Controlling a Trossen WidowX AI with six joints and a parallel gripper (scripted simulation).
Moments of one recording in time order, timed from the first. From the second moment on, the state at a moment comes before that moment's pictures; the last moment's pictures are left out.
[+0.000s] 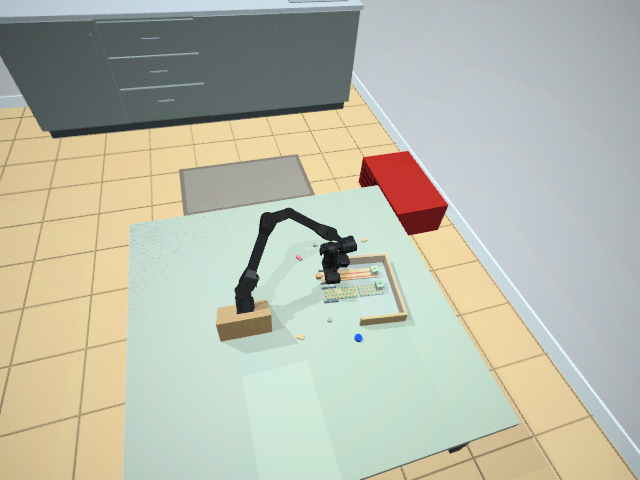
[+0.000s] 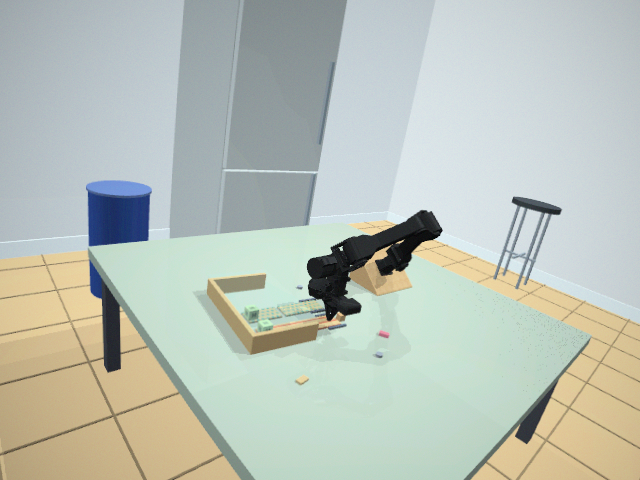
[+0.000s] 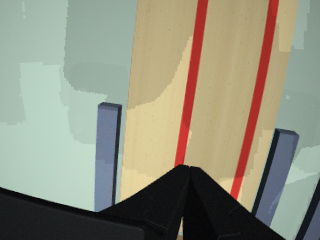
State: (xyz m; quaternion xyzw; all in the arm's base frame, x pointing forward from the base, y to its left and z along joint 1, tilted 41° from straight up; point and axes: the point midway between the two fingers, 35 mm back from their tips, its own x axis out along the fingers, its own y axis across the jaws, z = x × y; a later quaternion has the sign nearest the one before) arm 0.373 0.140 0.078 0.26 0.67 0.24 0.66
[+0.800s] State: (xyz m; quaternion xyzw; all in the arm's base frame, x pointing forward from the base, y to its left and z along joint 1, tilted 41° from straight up) arm 0.374 0.140 0.078 0.26 0.67 0.24 0.66
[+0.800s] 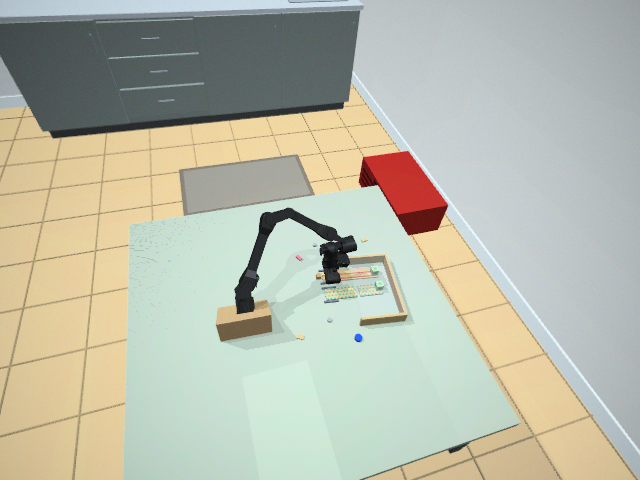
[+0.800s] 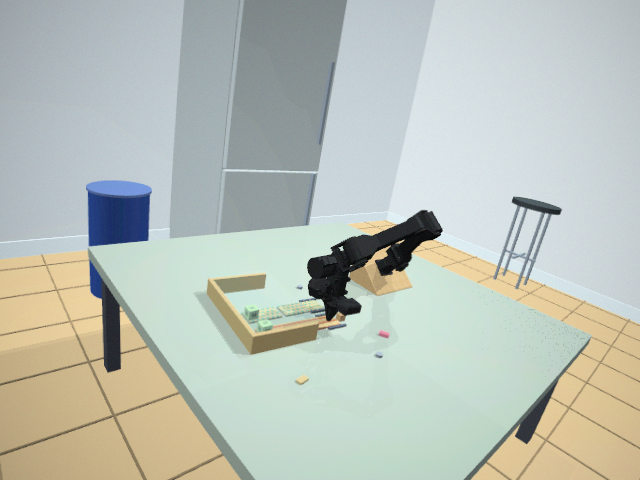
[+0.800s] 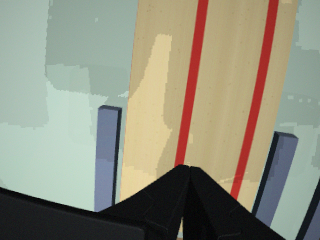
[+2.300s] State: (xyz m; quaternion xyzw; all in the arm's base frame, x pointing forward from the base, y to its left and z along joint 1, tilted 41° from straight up) arm 0.311 0.143 0.080 0.26 0.66 0.24 0.66
